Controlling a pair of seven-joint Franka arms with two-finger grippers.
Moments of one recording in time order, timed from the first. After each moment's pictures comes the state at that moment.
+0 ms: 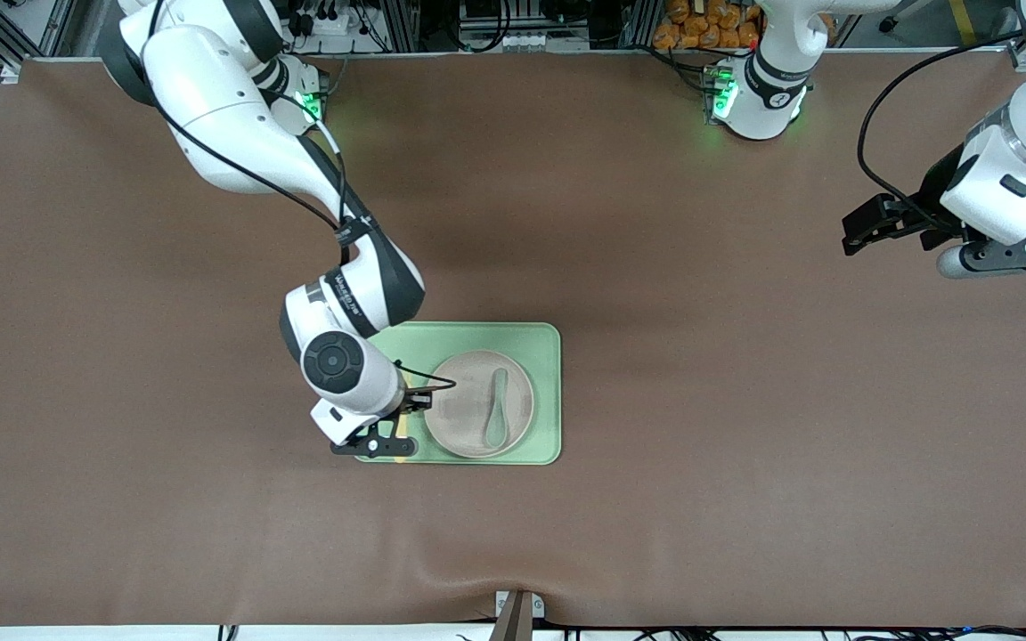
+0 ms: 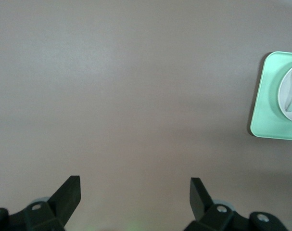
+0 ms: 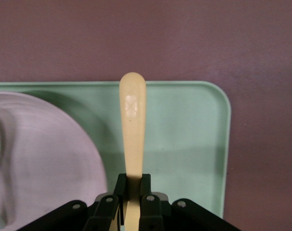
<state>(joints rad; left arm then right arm) -0.08 0.06 -0.10 -1.50 -0.03 1.54 -0.25 0.37 0.85 0.08 -1.27 -0.03 2.08 0.45</state>
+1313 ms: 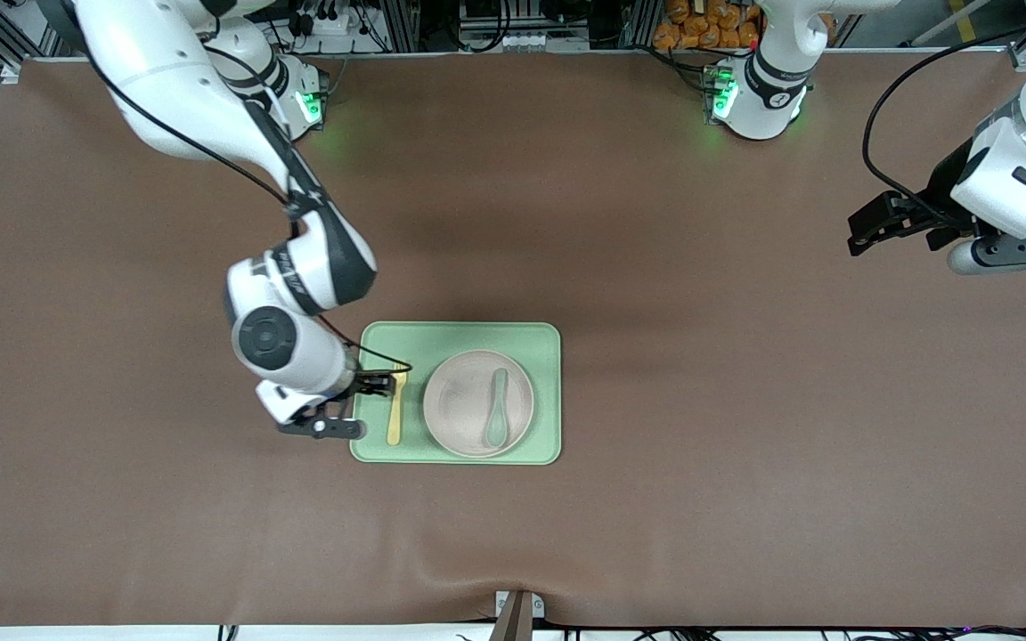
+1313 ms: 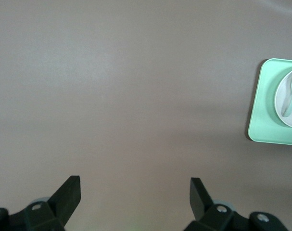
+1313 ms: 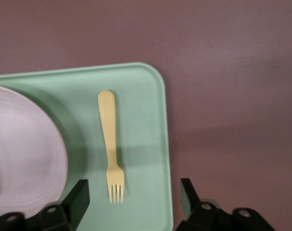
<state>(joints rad) -0.07 0.05 -0.10 -1.50 -0.03 1.55 -0.25 0.21 0.63 0.18 -1.46 -0.03 2.01 0.48</state>
